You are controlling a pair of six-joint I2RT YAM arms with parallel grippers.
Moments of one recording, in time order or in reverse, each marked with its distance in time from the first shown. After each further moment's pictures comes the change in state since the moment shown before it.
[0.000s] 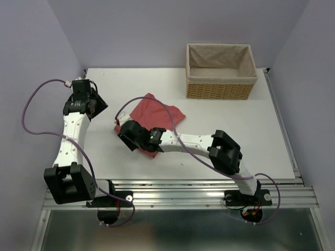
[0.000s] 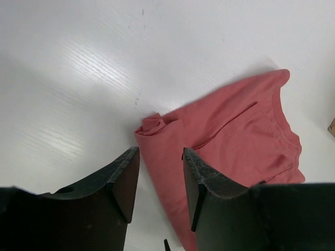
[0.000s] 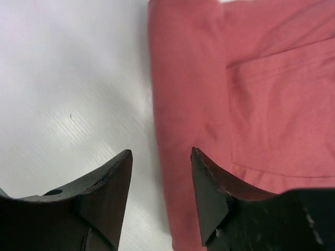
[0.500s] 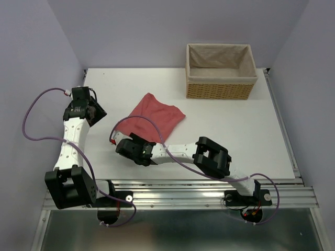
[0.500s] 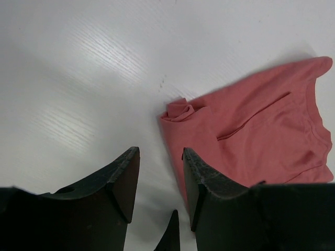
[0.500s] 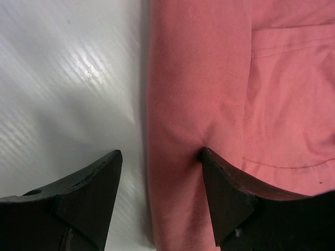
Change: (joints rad) left arm 0.049 -0.063 -0.108 -0.019 -0.010 0.013; right arm 0.106 0.148 -0.022 -0.017 0.247 -0.241
